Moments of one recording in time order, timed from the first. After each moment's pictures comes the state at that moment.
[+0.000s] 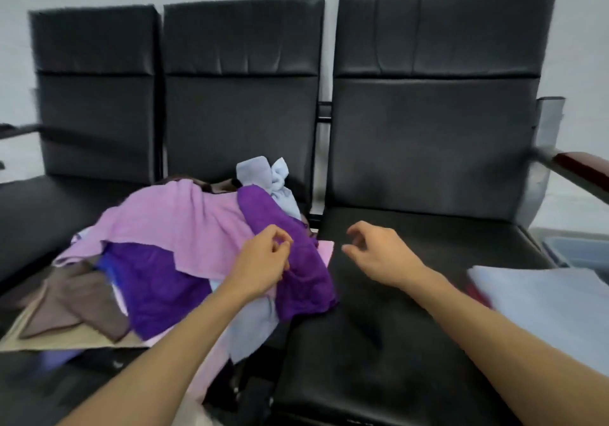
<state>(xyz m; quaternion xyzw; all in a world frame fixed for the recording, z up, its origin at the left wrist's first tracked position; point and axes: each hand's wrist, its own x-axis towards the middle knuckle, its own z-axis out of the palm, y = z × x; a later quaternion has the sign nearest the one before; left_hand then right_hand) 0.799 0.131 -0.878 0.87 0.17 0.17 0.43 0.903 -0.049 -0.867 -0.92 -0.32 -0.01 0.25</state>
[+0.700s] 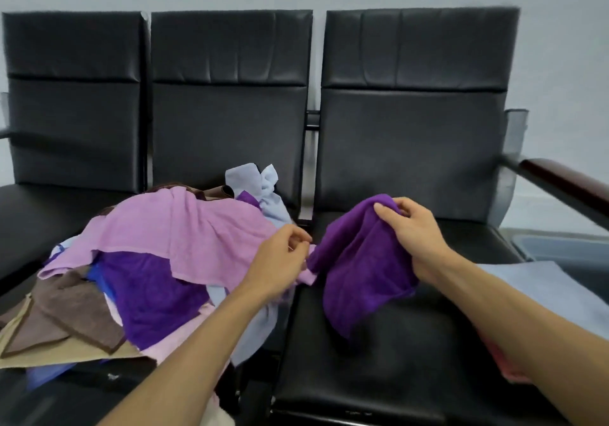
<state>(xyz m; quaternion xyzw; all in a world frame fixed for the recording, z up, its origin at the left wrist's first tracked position) 0.796 0.108 -0.863 0.84 0.09 0.18 0.51 0.892 -0.077 -0.833 -0.72 -0.12 0.03 0.68</state>
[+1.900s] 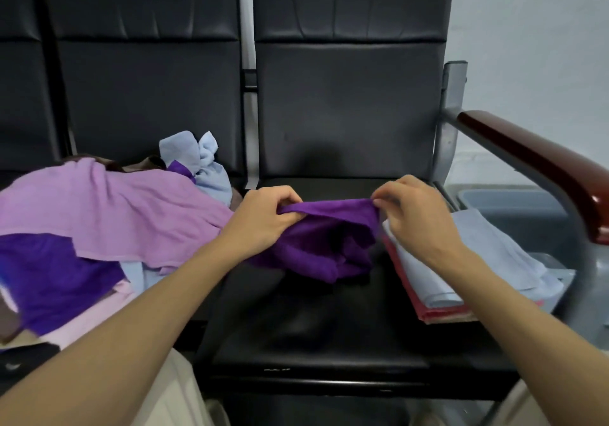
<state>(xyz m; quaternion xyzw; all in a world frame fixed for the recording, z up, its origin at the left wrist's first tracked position) 0.846 0.039 -0.865 0.91 -0.06 0.20 0.36 0.897 -0.195 -0.861 -0.89 -0.25 -0.27 0.25</state>
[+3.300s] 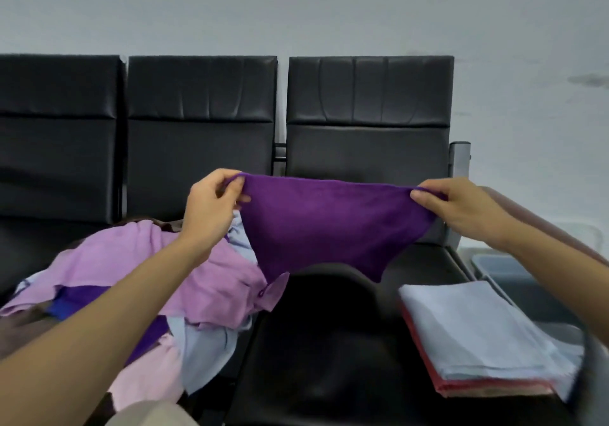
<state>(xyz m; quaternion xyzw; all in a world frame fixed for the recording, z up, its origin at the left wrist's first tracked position) 0.812 0.115 -0.755 0.75 0.03 0.41 0.51 0.916 -0.218 -0.724 -0.86 -0.36 -0.13 0.34</state>
